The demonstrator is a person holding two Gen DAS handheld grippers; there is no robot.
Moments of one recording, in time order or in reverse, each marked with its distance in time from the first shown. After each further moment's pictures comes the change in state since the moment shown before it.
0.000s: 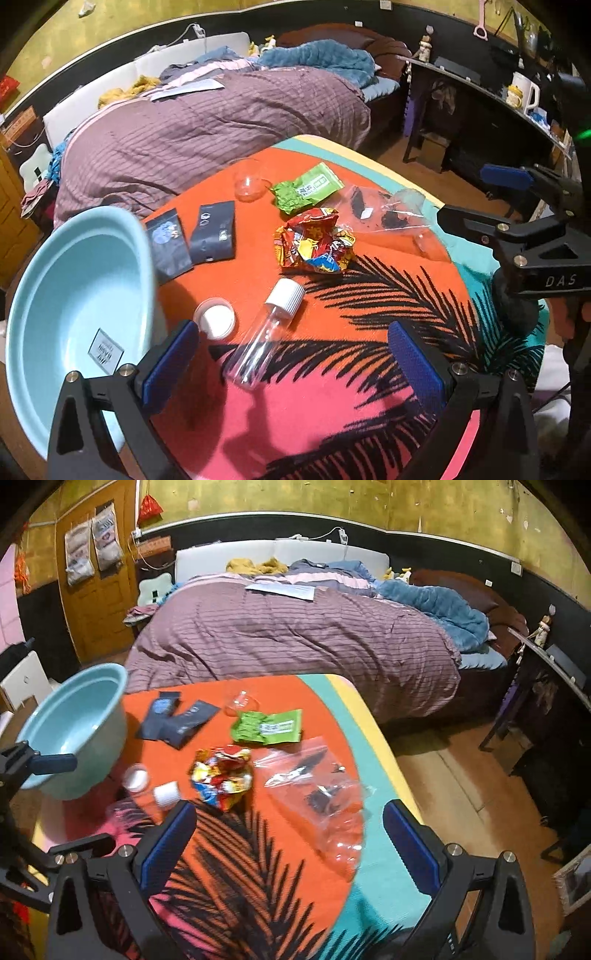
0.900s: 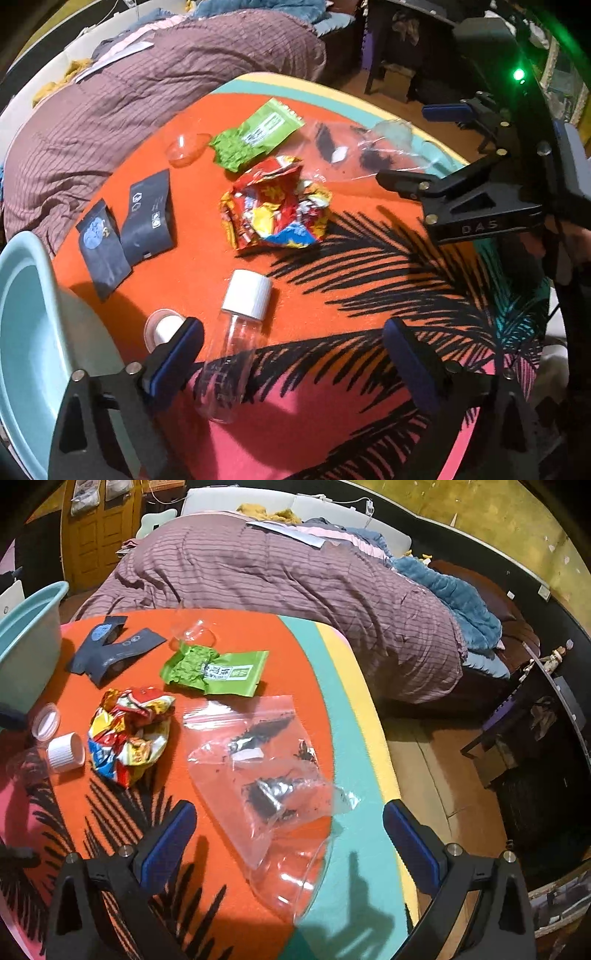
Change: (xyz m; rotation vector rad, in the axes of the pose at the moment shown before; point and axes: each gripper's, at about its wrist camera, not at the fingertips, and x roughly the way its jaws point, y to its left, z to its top) left arm 0.062 -0.013 0.018 0.158 0.256 -0.097; right arm 0.105 -0.024 0.000 -0.164 0.180 -0.082
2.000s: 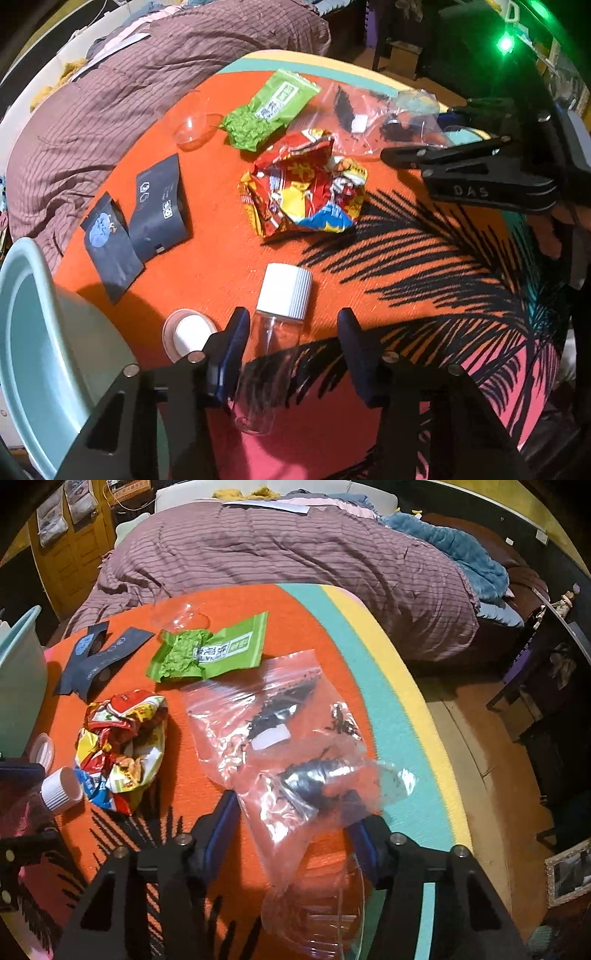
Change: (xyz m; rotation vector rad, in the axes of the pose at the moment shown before) left arm 0.017 0.014 -0.006 0.053 0.081 0.062; right arm 0.034 0.003 0.007 0.143 0.089 0.096
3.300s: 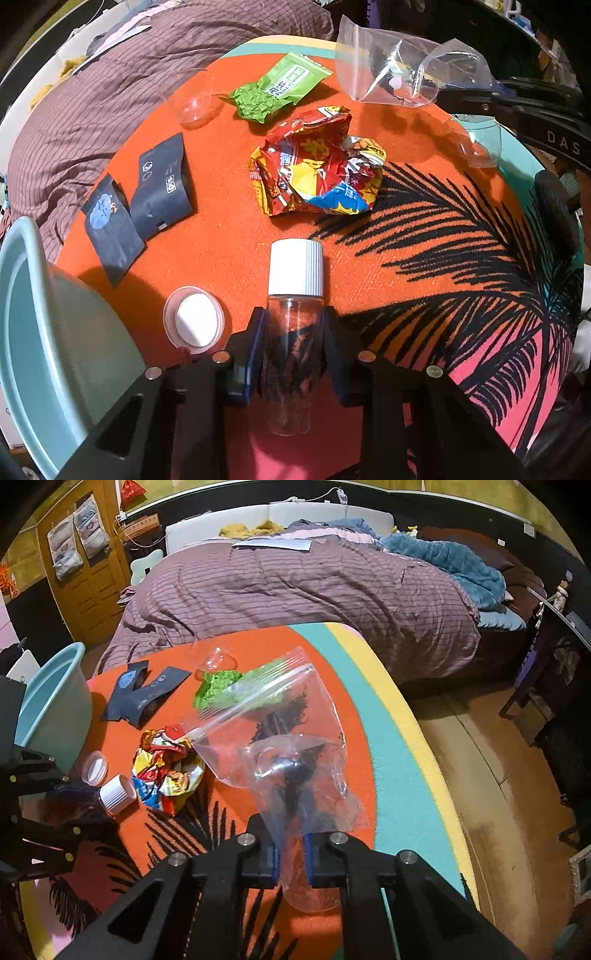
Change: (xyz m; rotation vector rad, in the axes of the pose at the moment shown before) left arm 0.003 0.004 -0.031 0.002 0.020 0.019; right arm -0.059 0.000 -0.018 0.044 -0.127 0.088
